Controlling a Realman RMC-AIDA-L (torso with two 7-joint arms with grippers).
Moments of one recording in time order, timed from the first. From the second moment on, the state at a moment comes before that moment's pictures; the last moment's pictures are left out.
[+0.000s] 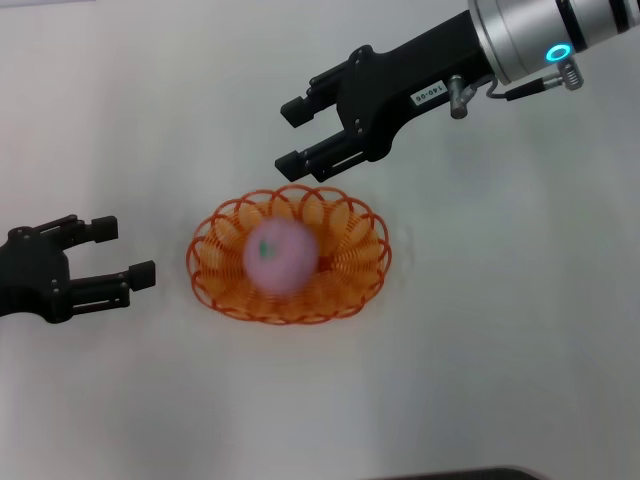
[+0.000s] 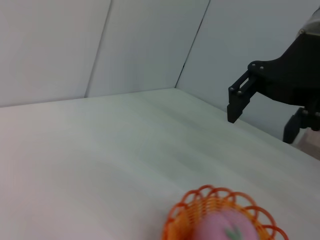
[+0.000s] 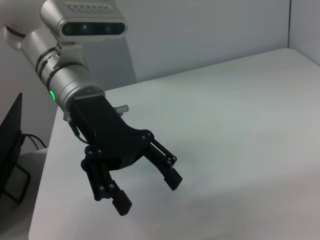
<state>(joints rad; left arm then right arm) -0.32 -2.16 0.48 0.92 2.19 1.77 -1.46 0.79 2.09 -1.05 -0.95 -2.11 -1.61 1.81</state>
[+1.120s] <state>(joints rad) -0.33 -2.16 0.44 0.93 2.18 1.78 -1.49 0.32 2.07 -0.78 -0.82 -1.97 -1.70 1.26</state>
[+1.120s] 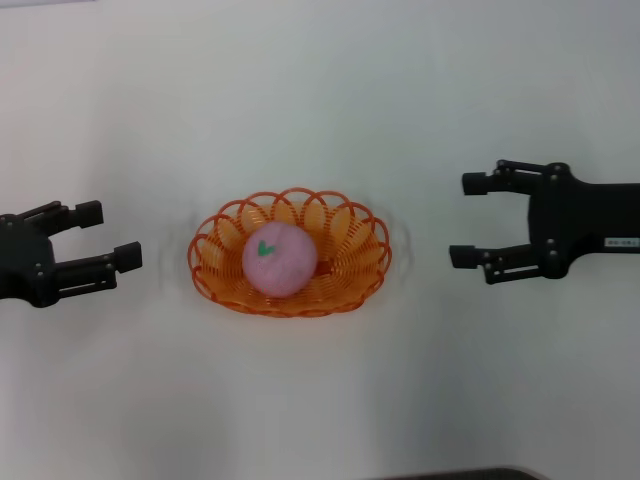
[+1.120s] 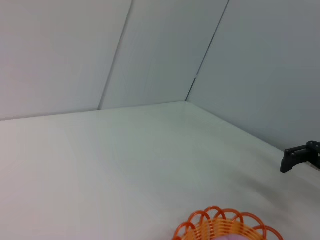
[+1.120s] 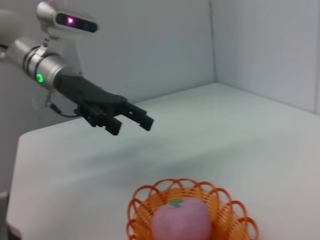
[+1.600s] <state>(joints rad) -0.33 -2.16 0.44 0.92 2.18 1.79 -1.49 0.33 2.07 -0.73 -0.79 -1.97 -1.70 1.22</state>
